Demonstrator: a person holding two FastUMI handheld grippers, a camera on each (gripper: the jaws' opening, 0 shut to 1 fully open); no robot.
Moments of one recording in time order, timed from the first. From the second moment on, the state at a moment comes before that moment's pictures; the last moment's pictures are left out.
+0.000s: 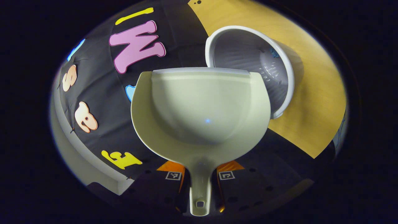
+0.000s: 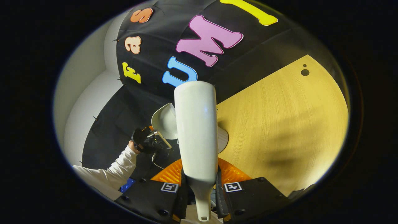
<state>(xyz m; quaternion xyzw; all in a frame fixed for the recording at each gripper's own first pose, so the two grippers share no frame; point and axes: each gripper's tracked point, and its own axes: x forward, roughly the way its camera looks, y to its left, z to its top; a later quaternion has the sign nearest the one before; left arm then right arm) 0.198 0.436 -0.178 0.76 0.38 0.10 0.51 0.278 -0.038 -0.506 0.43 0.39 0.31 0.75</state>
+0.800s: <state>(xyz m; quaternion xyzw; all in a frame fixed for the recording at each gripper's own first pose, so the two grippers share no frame) 0.197 0.244 -0.293 0.29 0.34 0.00 0.90 0.313 -0.036 -0.525 0.42 0.42 0.25 0.77</state>
